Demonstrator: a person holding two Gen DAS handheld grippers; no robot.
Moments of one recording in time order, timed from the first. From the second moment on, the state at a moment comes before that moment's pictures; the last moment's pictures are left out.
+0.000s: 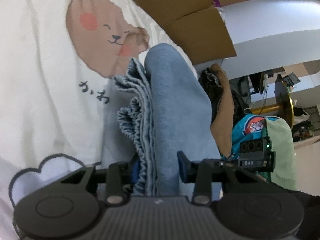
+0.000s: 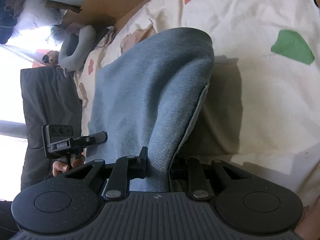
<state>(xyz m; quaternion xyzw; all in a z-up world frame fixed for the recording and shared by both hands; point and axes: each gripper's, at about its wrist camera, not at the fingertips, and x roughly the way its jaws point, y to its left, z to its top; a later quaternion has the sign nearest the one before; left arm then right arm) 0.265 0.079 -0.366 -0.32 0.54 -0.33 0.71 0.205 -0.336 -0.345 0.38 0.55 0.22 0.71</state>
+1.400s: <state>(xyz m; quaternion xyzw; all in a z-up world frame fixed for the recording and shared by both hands) 0.260 -0.015 -0.008 -0.26 0.43 -0.34 0.80 0.203 -0.404 0.002 0.36 0.39 0.27 0.80</state>
